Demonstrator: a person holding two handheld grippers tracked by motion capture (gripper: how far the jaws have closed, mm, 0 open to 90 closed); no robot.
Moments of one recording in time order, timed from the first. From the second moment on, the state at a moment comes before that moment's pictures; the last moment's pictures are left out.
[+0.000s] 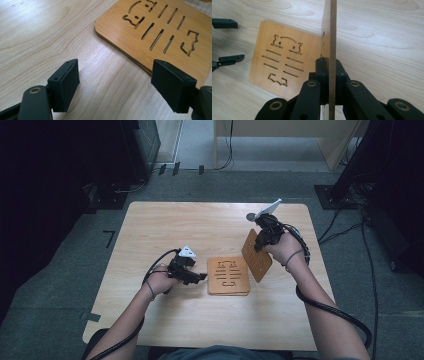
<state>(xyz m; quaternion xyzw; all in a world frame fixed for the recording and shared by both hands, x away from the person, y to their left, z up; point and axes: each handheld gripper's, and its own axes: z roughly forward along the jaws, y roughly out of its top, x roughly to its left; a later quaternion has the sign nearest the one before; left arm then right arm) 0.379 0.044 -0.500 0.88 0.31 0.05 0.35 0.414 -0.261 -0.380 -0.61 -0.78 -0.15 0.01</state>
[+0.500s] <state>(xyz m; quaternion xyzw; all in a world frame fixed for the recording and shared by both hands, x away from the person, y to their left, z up) 0.378 0.043 -0.503 0.88 0.31 0.04 0.35 0.424 -0.282 -0.373 -0.63 -0.76 -0.15 0.00</state>
